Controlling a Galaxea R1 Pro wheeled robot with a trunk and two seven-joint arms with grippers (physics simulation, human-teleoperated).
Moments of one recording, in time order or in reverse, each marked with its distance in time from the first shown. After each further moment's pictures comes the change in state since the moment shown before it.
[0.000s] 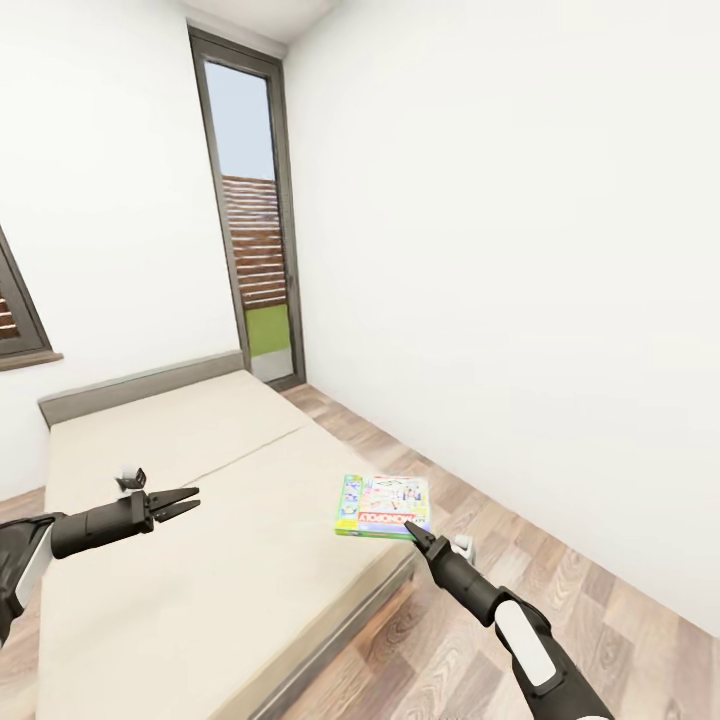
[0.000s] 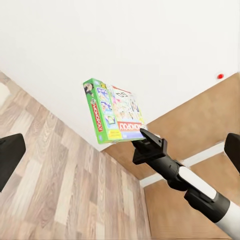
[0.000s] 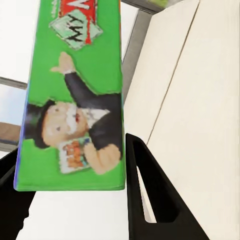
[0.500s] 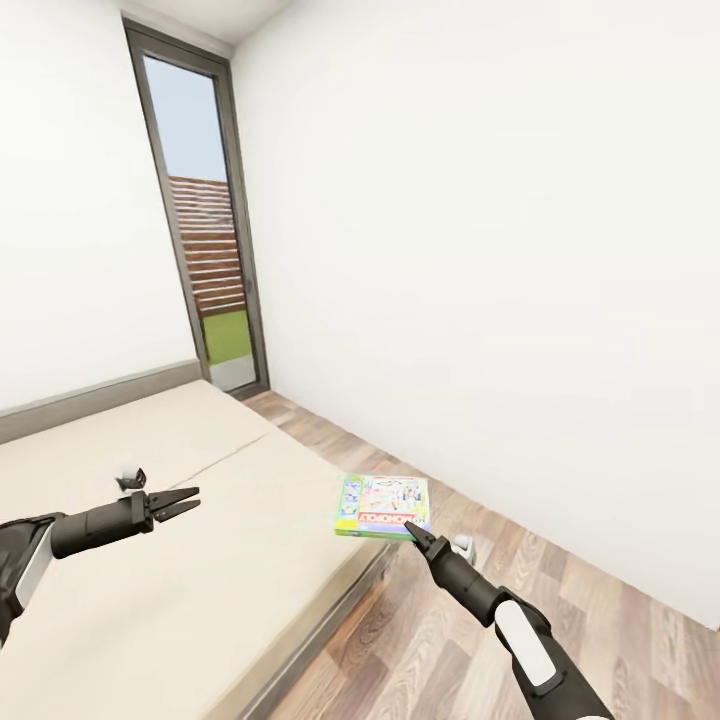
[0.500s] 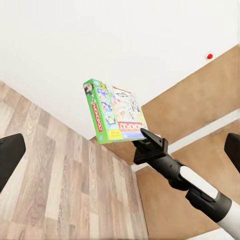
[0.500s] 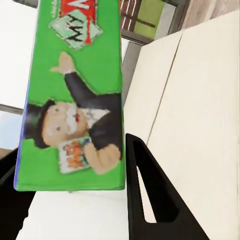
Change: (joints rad) left arm 0.000 0.000 0.000 0.000 -0.001 -0.008 0.000; right arm 0.000 0.000 0.000 0.000 0.000 0.000 -0.003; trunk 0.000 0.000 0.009
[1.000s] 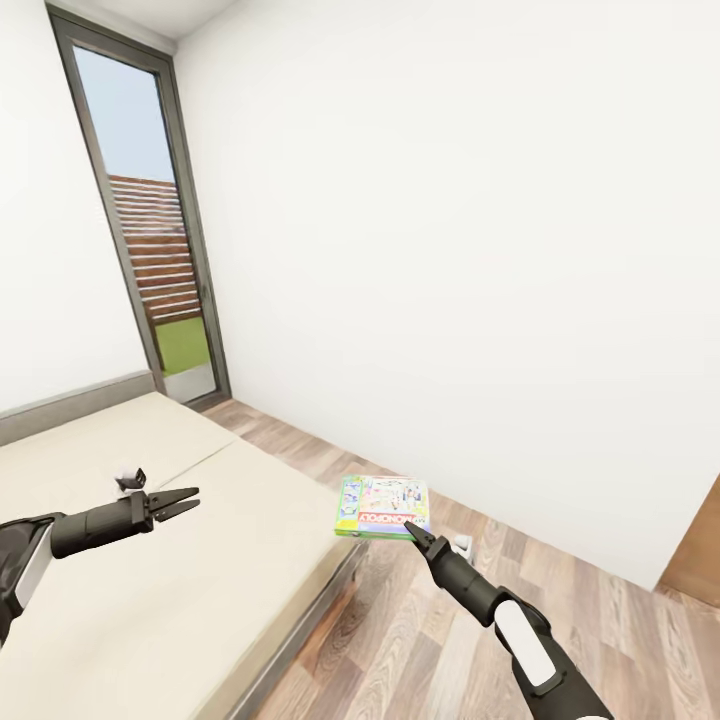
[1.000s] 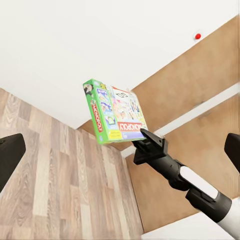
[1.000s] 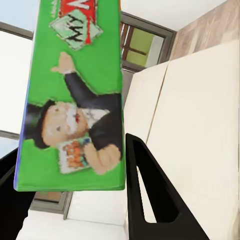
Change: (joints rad) left arm 0.000 0.001 0.001 0.000 0.000 -0.001 -0.001; right arm 0.000 0.001 0.000 0.000 0.000 -0.001 -0.001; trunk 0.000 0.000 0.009
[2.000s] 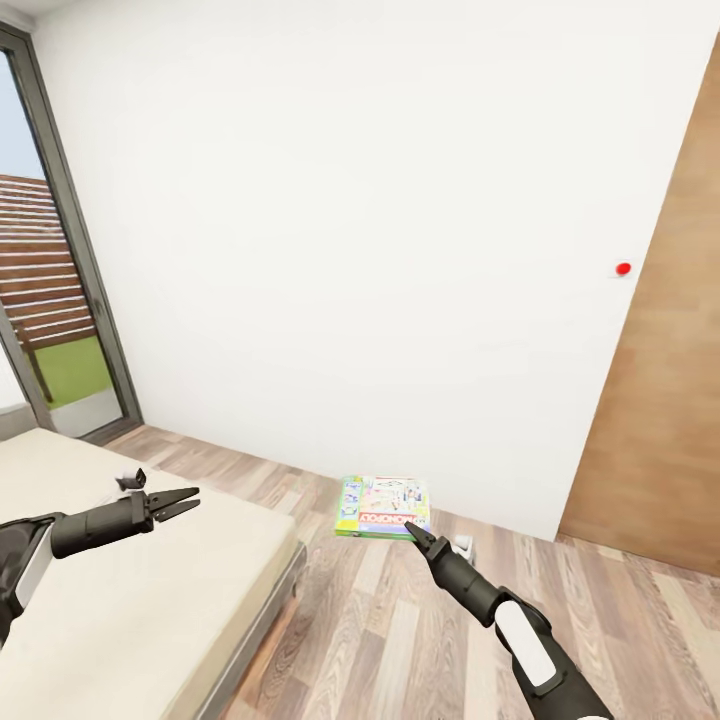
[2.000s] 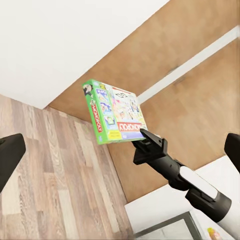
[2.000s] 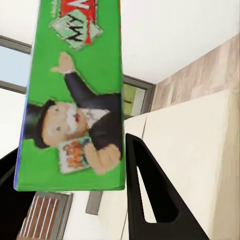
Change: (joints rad) left arm 0.000 -0.001 -0.001 0.000 0.001 0.000 0.000; right arm 0.000 -0.001 0.000 0.002 0.000 0.000 0.000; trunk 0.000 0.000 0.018
